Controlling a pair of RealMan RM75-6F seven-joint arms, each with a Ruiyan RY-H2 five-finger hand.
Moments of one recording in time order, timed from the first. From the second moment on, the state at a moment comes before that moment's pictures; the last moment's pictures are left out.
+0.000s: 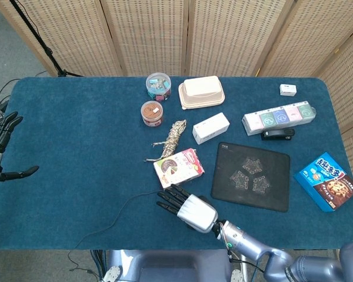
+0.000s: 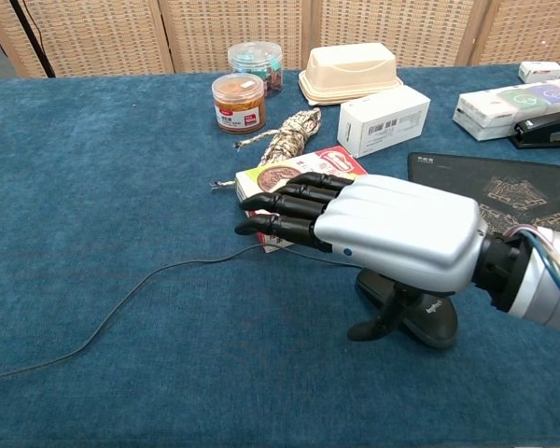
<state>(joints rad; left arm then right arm) -0.33 -0.94 -0.13 -1.63 1.49 1.42 -0.42 0.65 -1.61 0.00 -1.50 -1.82 1.04 -0.27</state>
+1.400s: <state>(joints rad) -0.32 -0.94 -0.14 -1.64 1.50 1.38 -0.39 0.58 -1.46 -0.05 -1.52 -1.68 1.08 -0.18</state>
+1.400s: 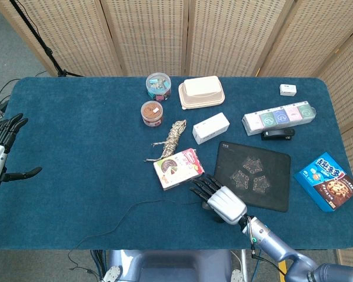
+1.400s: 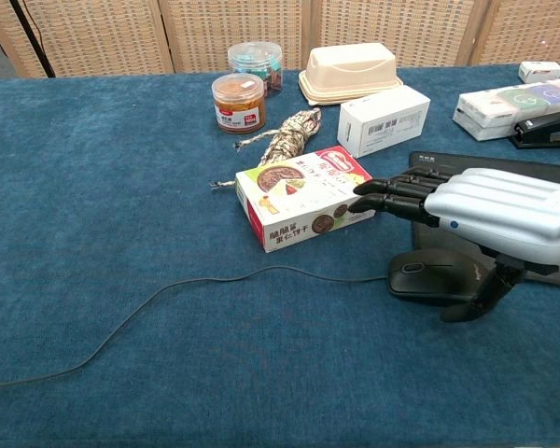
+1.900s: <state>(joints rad) -0.32 -0.94 -0.14 -1.63 1.49 1.38 -0.40 0.61 -1.47 -0.03 -1.52 -1.61 0.99 -0.10</state>
